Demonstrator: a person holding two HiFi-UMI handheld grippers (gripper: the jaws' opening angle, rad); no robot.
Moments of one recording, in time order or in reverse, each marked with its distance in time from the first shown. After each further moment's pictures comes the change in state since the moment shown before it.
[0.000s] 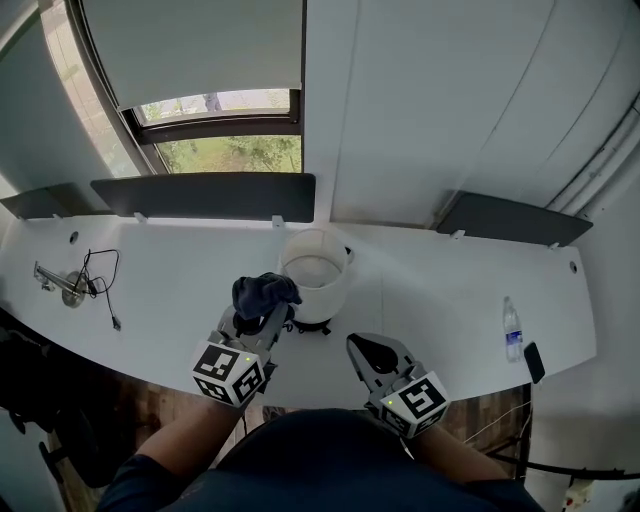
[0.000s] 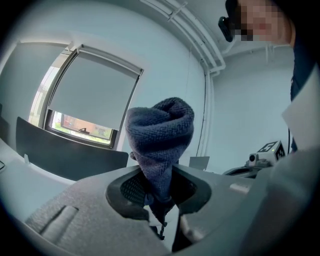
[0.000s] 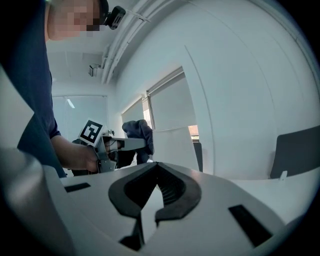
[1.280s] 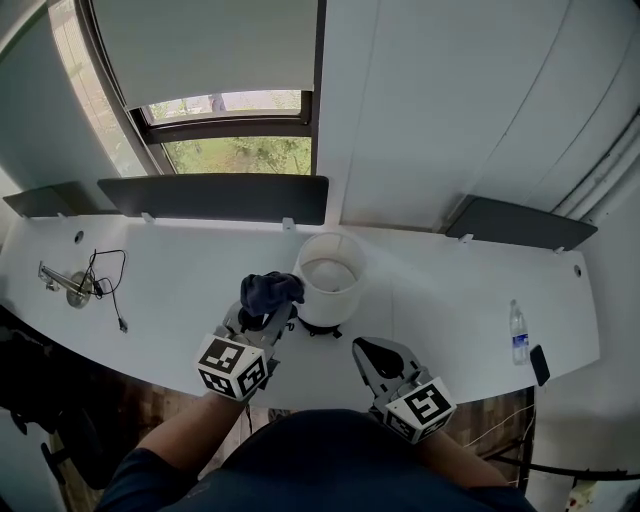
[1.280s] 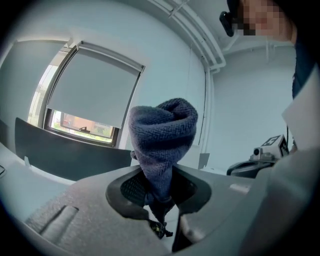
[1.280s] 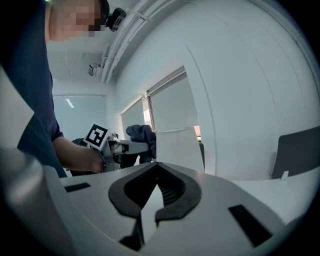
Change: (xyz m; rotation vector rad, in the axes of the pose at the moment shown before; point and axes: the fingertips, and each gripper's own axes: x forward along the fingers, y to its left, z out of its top) left arm -0.003 0.027 -0.007 0.015 0.032 -0.012; right arm 0.012 0.015 0.003 0.000 -0.006 -0.008
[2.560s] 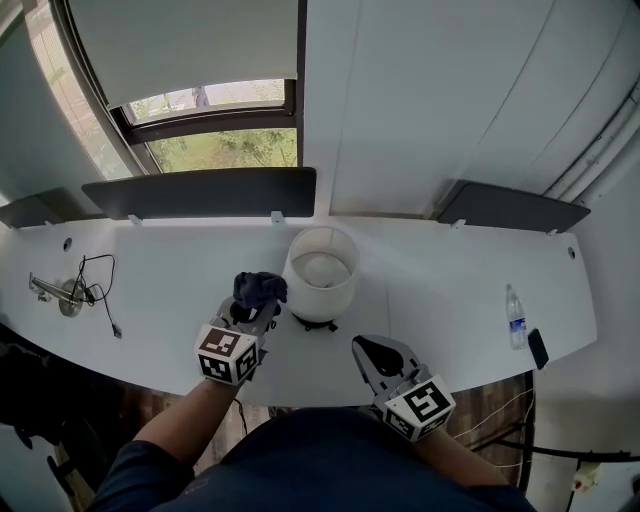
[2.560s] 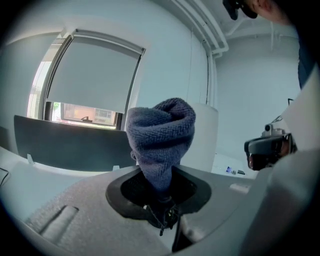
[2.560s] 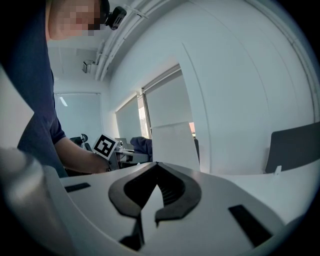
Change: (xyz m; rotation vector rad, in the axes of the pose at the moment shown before) left arm 0.018 0.041 -0.060 0.043 0.157 0.021; right arm -0.003 -0.006 -0.014 0.011 0.026 -0.057
